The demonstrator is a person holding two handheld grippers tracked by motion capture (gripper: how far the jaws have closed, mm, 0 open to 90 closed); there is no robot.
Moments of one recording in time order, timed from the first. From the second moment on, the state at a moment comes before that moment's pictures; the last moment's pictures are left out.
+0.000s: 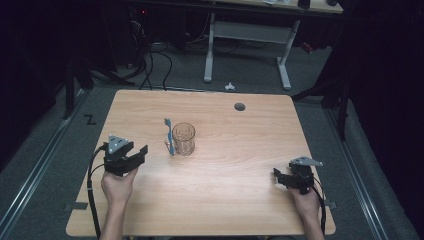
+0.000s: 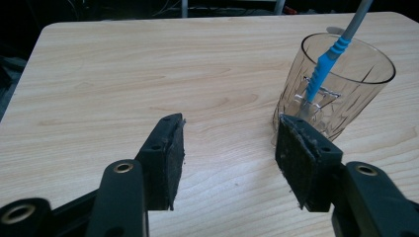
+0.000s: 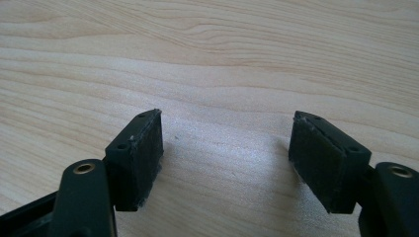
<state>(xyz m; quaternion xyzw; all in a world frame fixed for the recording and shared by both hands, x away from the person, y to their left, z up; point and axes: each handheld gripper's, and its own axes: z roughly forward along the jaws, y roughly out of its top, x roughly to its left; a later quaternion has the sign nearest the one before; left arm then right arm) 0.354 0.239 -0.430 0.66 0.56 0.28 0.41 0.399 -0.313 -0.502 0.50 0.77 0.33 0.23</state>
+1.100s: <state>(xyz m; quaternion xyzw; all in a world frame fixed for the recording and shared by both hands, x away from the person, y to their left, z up) 0.348 0.259 -0.460 0.65 0.60 0.26 0.39 0.399 -0.313 -0.502 0.50 0.77 0.33 0.23</state>
